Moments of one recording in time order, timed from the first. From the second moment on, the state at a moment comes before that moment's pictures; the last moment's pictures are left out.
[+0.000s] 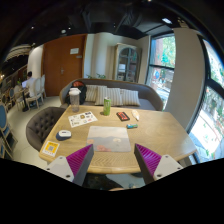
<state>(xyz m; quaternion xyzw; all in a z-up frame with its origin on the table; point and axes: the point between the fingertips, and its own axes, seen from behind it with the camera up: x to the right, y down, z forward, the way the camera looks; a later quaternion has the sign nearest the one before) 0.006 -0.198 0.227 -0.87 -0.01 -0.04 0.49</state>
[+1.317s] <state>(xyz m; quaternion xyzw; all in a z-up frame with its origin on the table) -0.334 0.049 -0.006 -0.90 -0.09 0.12 0.42</state>
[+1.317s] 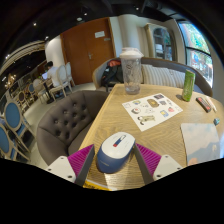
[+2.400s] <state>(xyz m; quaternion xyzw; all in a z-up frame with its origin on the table) -0.017 0.043 0.116 -0.85 -0.04 0.00 0.53</state>
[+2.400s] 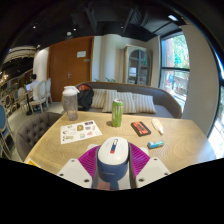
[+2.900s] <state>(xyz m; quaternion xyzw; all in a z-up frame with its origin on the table) 0.013 0.062 -0.009 -0.90 -0.01 0.05 0.42</state>
